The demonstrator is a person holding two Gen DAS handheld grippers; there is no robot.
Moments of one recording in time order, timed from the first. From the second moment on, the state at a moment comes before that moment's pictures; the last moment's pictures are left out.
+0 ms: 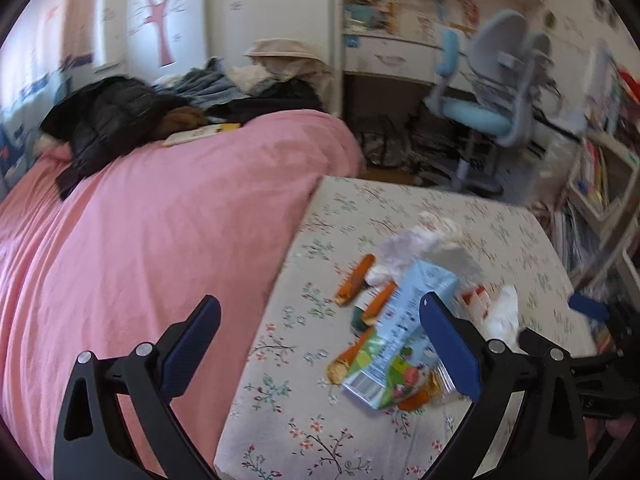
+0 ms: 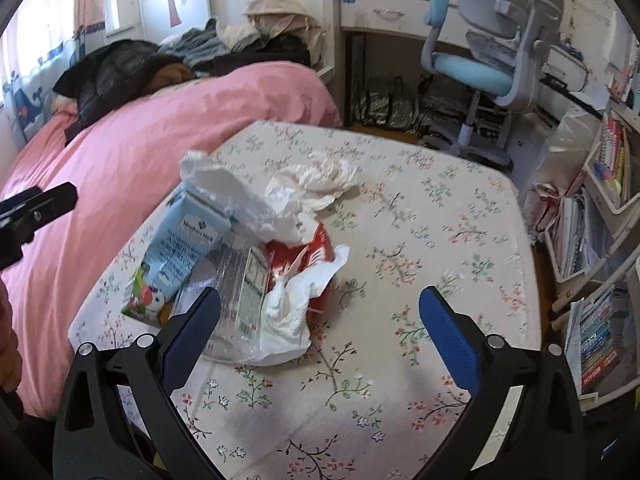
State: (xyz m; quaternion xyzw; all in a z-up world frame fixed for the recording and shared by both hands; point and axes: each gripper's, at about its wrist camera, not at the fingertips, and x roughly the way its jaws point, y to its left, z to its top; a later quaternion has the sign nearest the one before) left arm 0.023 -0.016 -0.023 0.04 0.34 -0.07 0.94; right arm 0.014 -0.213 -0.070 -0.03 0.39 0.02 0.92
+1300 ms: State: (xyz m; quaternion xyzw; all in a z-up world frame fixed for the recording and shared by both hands) left arm 0.068 -0.070 -0.079 0.11 0.47 -0.21 0.85; right arm 0.043 -0.266 -0.110 0.18 0.49 0.12 0.84
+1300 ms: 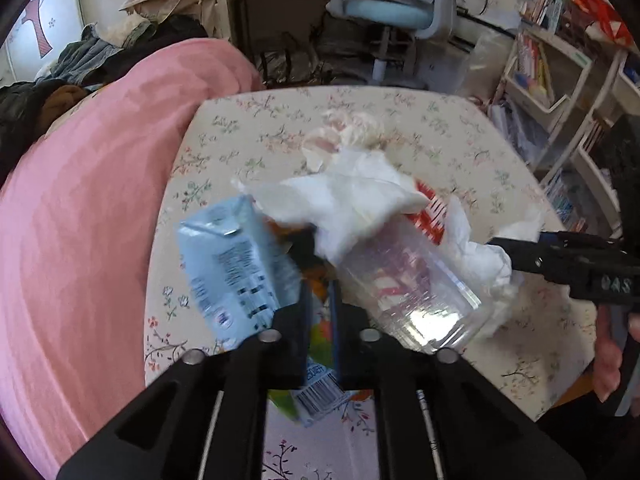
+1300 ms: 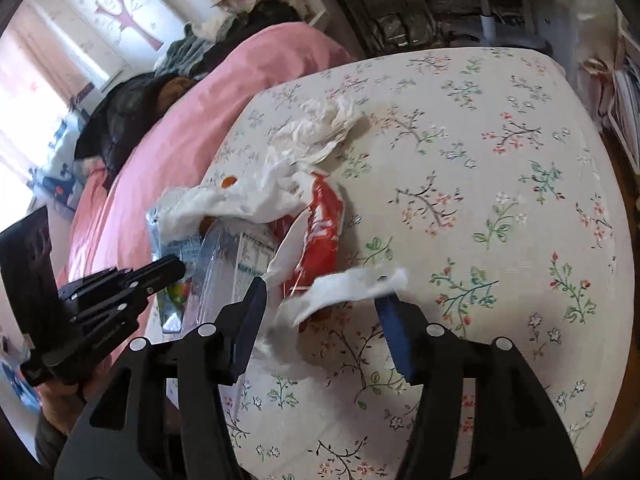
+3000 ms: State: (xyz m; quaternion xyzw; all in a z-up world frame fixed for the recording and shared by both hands) left arm 0.020 0.023 -0.053 -0.10 0.44 -0.10 0.89; right arm -0.058 -0.202 -0.043 0.09 0.42 0.28 0.86
